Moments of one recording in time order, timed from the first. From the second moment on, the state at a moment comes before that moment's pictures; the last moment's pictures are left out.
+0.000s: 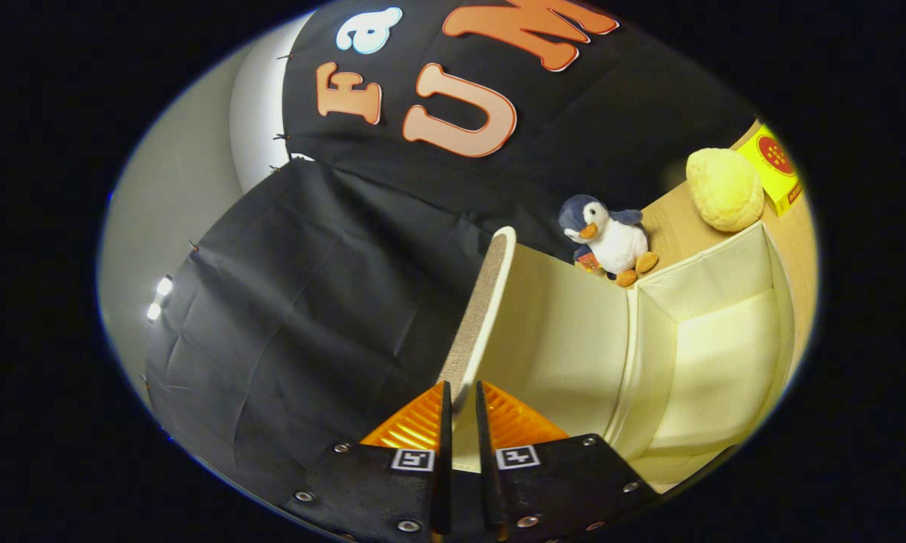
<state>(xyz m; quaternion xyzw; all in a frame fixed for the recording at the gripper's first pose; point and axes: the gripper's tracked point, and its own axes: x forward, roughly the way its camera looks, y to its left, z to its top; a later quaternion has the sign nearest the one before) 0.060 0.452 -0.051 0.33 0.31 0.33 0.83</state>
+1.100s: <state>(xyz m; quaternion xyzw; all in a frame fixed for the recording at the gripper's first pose) 0.074 0.226 -0.095 0.21 0.29 0.15 0.92</state>
